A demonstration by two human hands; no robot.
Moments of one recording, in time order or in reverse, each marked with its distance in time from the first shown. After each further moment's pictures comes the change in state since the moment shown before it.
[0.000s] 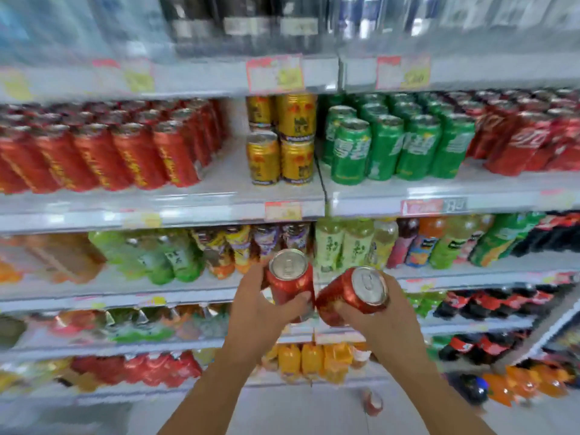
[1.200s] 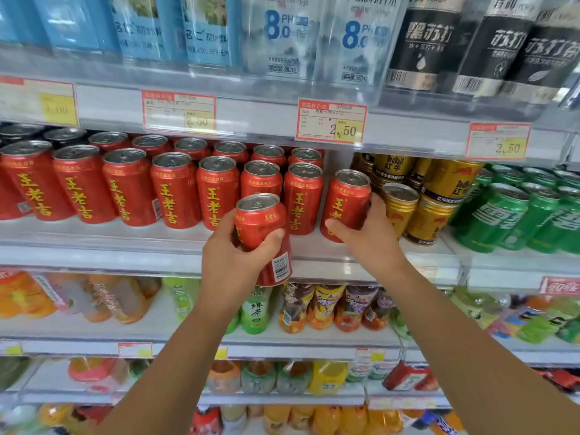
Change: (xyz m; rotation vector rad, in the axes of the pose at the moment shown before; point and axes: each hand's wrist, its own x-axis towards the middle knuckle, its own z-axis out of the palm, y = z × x) left_hand 0.150 -0.019 -0.226 -0.215 0.237 0.122; right_hand 0.159 -0.156 0.232 -0.228 0.017 -0.260
